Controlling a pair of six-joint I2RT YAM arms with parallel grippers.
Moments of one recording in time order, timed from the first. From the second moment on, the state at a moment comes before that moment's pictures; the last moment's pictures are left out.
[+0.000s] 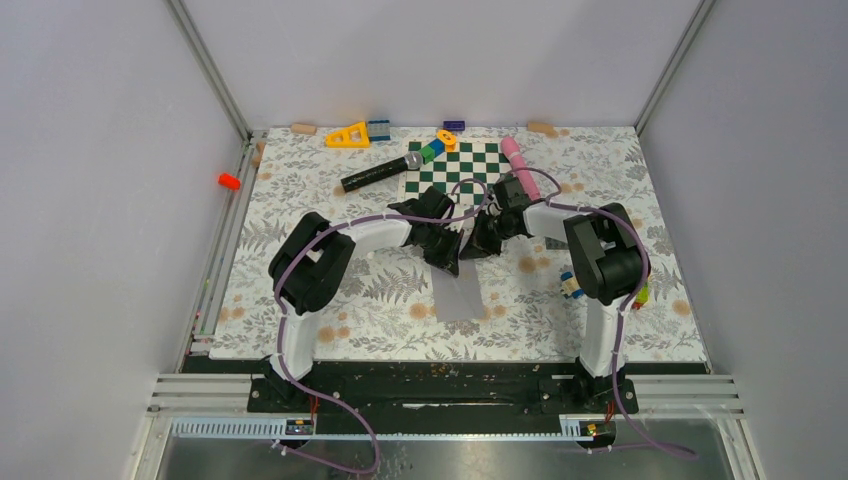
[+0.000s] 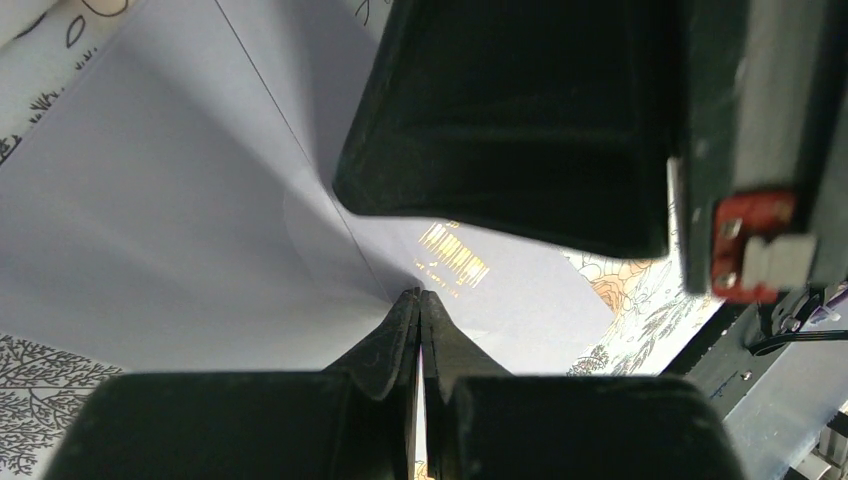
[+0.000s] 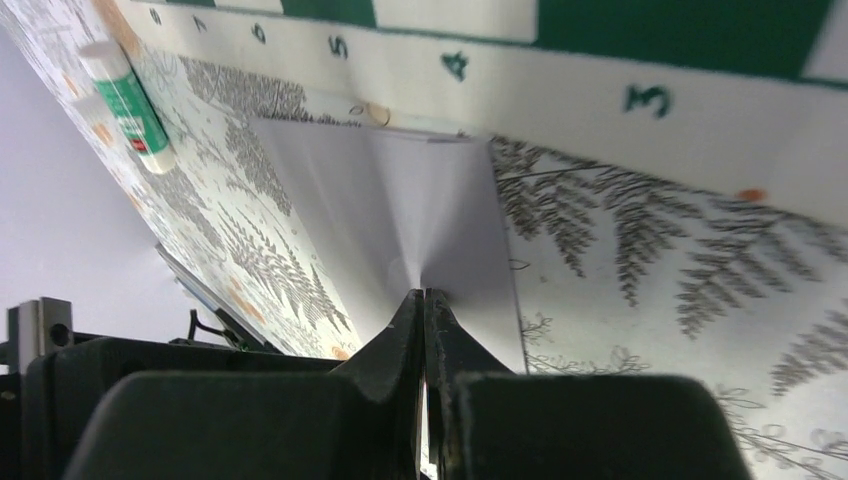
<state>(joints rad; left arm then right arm) -0.70 2.04 1.36 -0.39 0.45 -0.27 0.36 2.00 1.16 -0.27 -0.54 0.70</state>
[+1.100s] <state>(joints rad) -0.71 2.05 1.38 -0.41 0.43 -0.27 0.42 1.94 1.09 -0.44 -0.65 0.46</state>
